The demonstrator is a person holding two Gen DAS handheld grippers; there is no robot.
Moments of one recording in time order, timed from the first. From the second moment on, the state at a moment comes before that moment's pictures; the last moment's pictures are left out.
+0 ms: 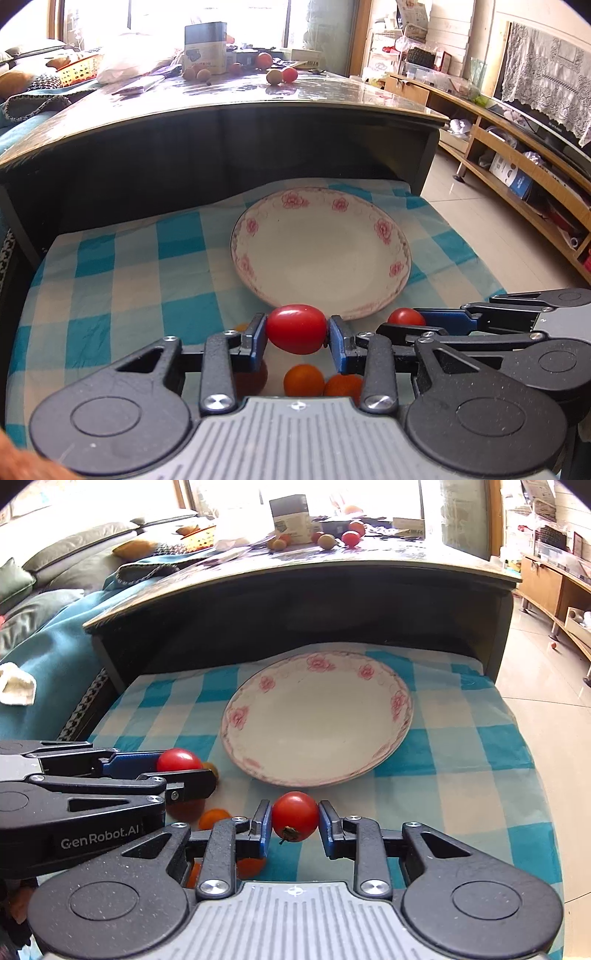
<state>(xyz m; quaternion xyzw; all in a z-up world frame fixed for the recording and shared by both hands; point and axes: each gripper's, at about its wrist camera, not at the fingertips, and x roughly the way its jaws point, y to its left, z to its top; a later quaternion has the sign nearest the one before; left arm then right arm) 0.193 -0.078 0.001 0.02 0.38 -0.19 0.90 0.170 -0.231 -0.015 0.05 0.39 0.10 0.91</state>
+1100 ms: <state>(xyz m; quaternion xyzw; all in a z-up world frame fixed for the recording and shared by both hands) 0.234 -0.082 -0.021 0.01 0.39 -0.19 0.90 0.209 -0.241 -0.028 0.05 0.37 0.09 0.92</state>
